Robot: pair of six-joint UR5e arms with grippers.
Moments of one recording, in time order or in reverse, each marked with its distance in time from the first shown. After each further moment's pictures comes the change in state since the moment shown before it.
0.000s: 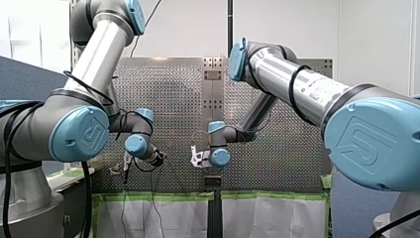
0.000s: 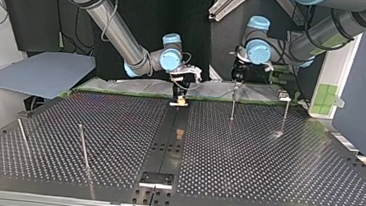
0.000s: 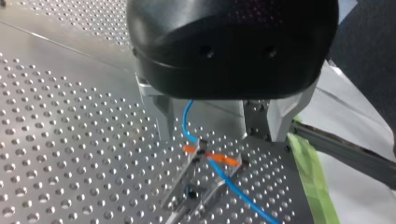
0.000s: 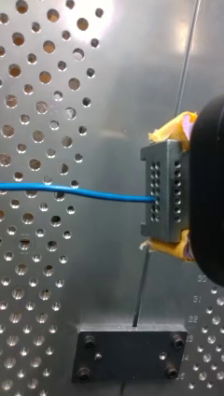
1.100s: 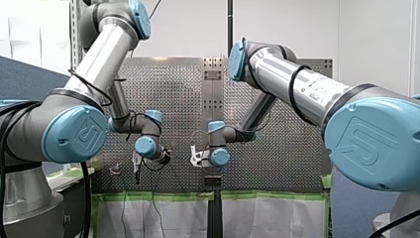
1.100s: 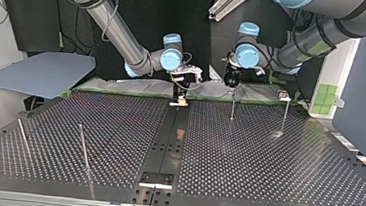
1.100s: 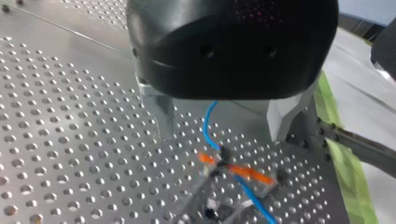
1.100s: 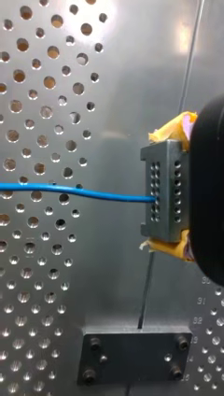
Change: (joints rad) left arm -0.065 -0.067 0.098 0.021 -0.081 -0.123; right arm 0.004 0.000 -0.002 -0.001 -0.001 0.006
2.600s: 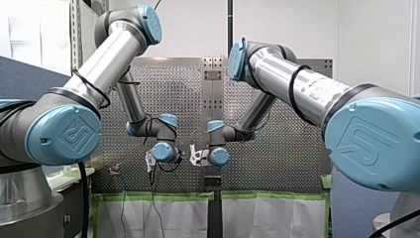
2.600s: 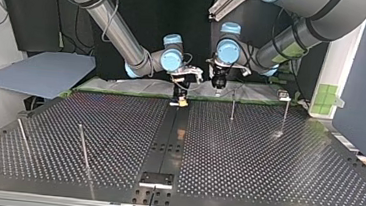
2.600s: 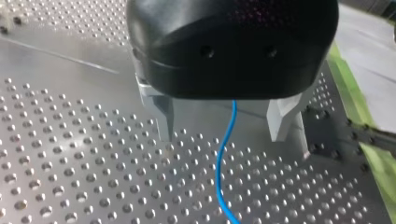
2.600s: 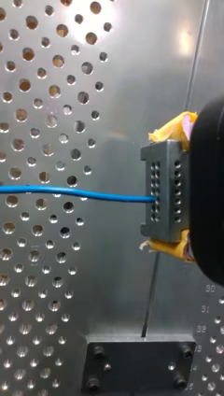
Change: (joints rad) left arm -0.137 -0.062 0.085 0.070 -0.177 0.010; right arm 0.001 -0.001 -0.012 0.005 0.000 -0.004
